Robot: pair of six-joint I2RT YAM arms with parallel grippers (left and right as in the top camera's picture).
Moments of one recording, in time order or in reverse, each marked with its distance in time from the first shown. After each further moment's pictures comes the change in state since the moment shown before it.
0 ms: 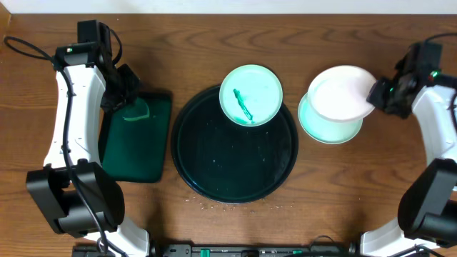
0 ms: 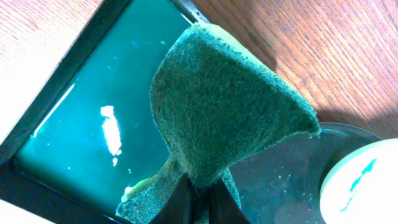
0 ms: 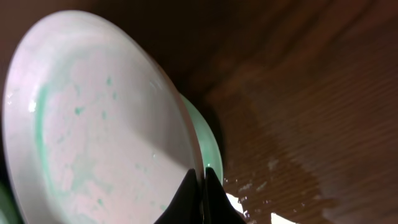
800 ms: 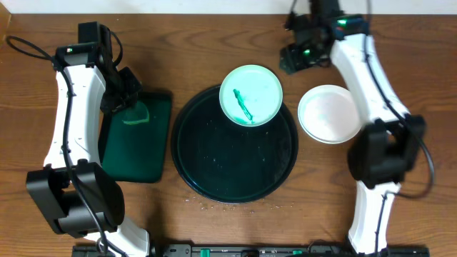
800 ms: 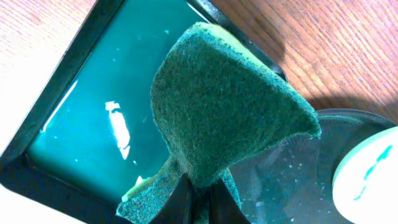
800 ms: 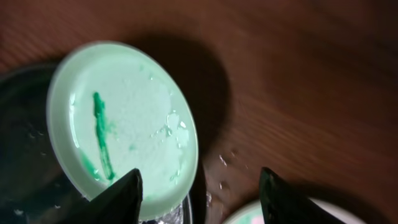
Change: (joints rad) left arm 0.000 0.000 -0.001 -0.036 0.000 0.045; right arm 0.447 0.469 0.763 -0.282 -0.175 -0.464
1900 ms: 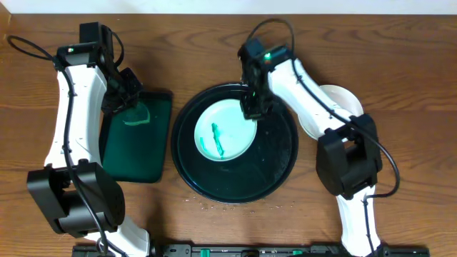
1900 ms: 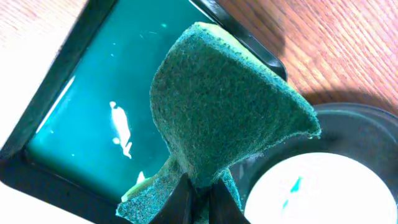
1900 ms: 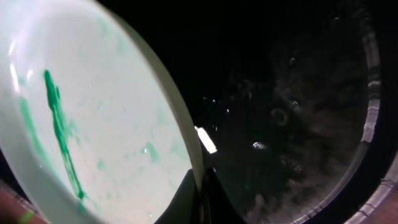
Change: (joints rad) left arm -0.014 0.000 0.000 -0.011 -0.001 0.000; right arm 0.307 -0.011 -0.214 -0.156 0.095 0.488
